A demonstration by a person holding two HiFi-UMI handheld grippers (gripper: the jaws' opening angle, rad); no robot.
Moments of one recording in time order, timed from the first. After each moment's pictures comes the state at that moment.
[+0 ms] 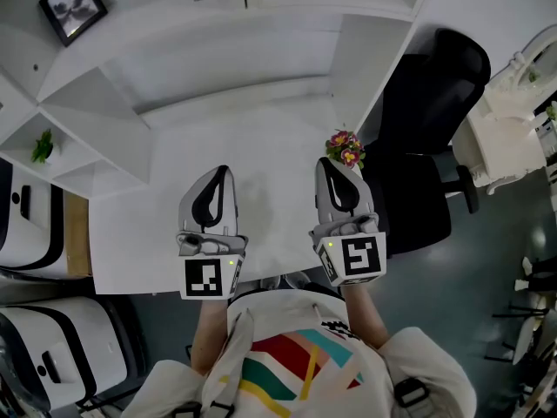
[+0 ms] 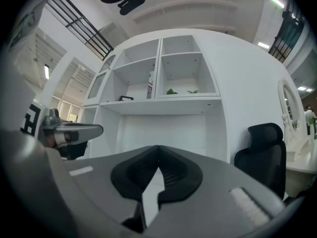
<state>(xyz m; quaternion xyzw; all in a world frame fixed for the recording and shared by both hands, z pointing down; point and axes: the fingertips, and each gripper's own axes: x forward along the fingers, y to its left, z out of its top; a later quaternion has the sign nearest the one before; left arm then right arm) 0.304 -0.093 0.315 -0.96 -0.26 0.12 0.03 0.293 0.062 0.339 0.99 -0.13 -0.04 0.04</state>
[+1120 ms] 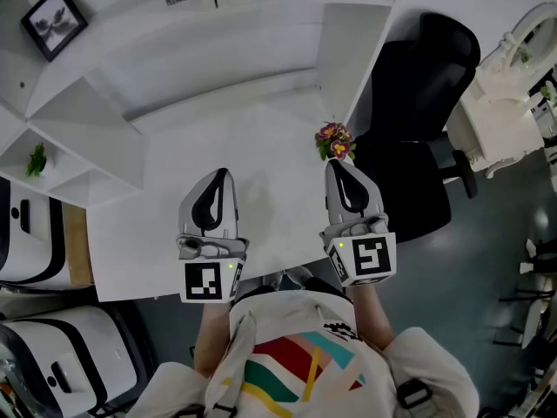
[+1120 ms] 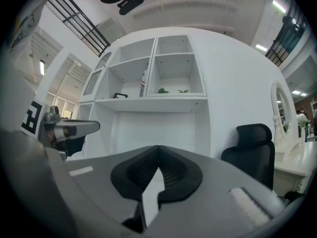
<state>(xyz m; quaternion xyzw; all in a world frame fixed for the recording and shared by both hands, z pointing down) 0.297 -0.070 0.316 -0.95 -0.28 0.12 0.03 0.275 0.100 0.345 0.99 -0.10 -0.03 0.05</state>
